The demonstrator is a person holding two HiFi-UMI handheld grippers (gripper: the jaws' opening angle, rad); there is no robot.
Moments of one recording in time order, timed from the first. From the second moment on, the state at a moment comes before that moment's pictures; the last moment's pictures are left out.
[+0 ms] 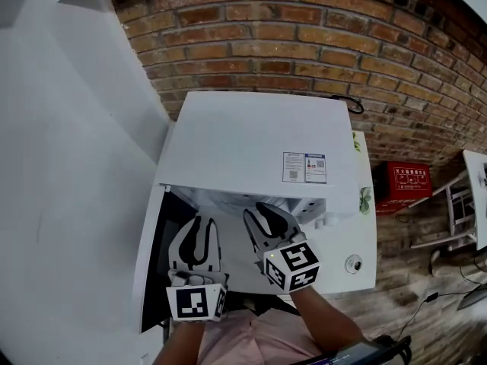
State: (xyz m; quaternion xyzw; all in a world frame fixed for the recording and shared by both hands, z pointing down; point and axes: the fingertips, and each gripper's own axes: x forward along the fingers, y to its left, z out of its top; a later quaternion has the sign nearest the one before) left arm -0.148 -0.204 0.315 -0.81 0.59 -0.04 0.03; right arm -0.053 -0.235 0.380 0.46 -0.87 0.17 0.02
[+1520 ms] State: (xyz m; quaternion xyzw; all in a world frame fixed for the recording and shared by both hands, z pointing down) left arm -0.139 -0.228 0.431 -0.85 0.51 -0.09 -0.08; right arm -0.047 -0.264 0.543 0.42 -0.66 0.59 -0.20
